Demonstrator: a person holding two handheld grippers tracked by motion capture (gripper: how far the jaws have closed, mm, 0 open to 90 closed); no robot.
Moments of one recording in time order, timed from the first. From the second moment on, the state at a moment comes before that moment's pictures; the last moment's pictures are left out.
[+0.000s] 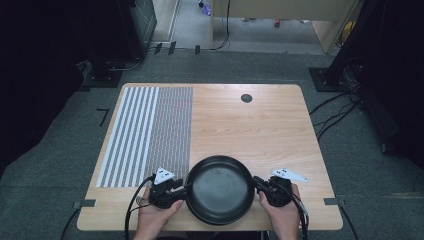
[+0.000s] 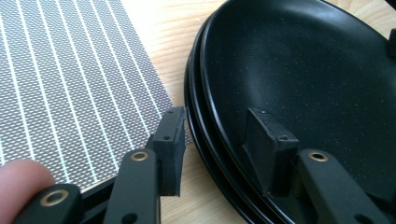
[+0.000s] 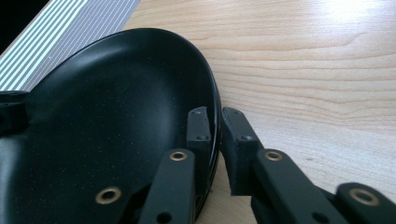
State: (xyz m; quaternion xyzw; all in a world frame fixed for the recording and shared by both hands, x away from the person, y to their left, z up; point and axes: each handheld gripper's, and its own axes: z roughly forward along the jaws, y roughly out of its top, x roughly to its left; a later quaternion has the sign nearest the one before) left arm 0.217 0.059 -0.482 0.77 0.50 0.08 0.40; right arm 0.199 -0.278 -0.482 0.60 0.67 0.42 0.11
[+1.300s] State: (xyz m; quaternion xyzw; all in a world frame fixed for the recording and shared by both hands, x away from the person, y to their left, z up) left arm 0.219 0.062 -0.483 0.77 0.50 0.05 0.40; right arm 0.200 -0.281 -0.495 0.63 0.61 0.48 0.06
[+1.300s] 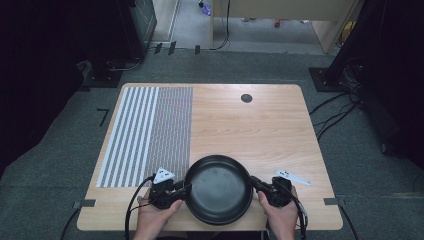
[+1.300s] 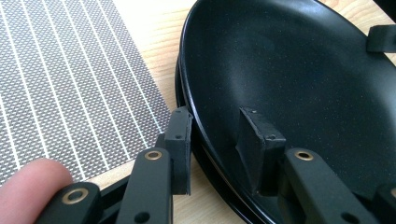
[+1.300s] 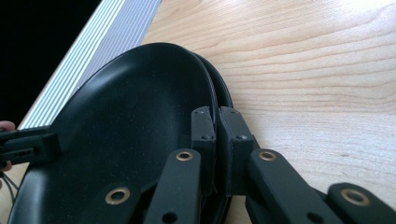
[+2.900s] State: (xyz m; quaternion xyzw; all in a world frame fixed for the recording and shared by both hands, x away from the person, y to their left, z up) left arm 0.220 0.097 -0.473 0.74 0.51 -0.01 0.43; right arm 0.201 -0.268 -0.523 0.66 0.52 0.53 -0.06
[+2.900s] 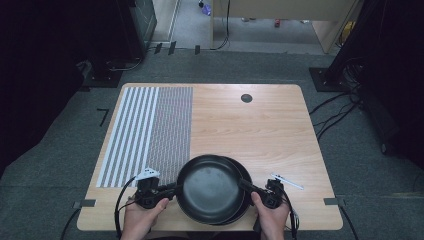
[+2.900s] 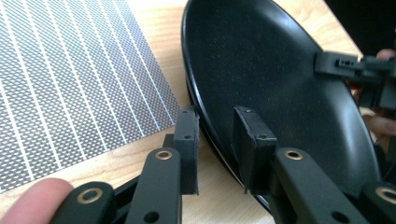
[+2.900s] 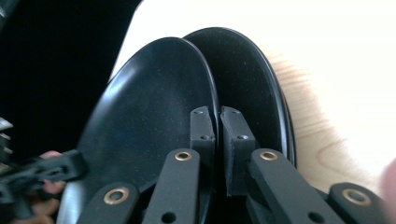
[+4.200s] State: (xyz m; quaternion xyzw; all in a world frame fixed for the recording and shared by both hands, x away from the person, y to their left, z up) left arm 0.240 0.130 -0.434 0.71 0.53 0.04 0.47; right arm 0.236 -0.234 -0.475 0.64 0.52 0.56 -0.07
